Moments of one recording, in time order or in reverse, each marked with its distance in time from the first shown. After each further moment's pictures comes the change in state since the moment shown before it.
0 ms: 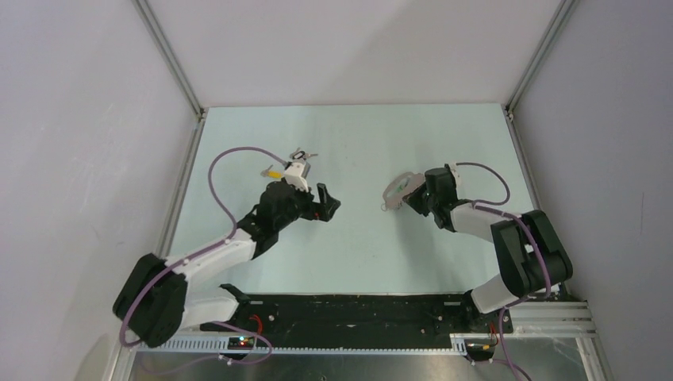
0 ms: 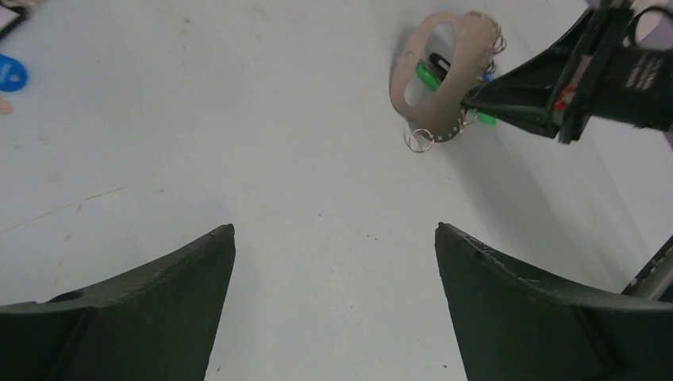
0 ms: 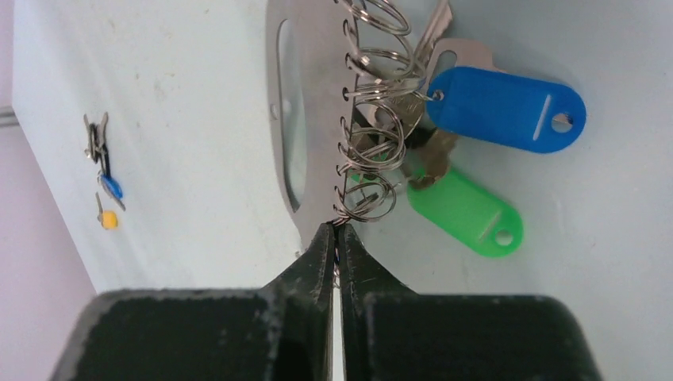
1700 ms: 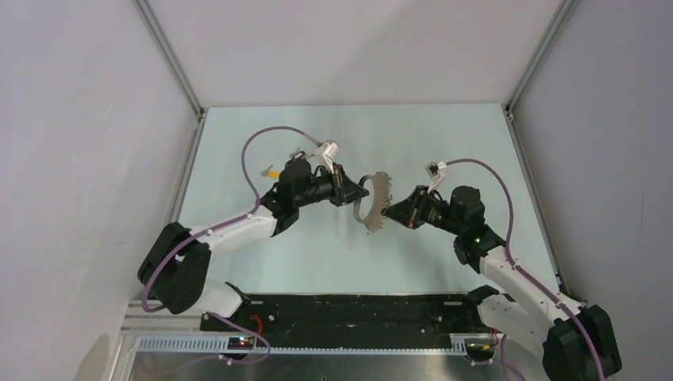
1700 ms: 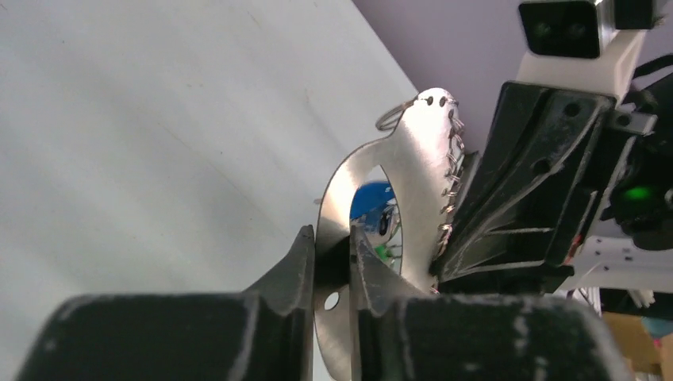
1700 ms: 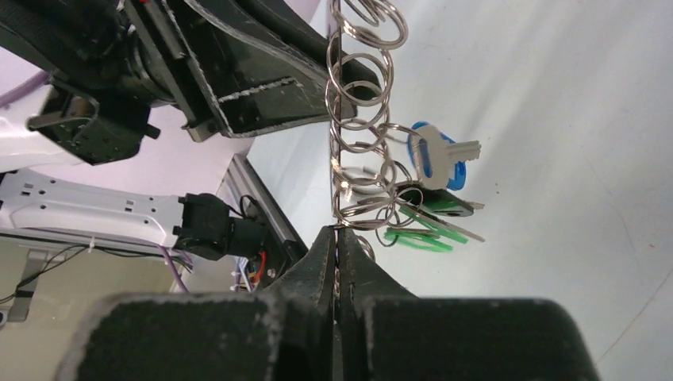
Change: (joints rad) left arm -0.069 0.286 0.264 0.153 0.402 -0.193; right arm 0.100 -0.636 -0.180 0.092 -0.637 -0.301
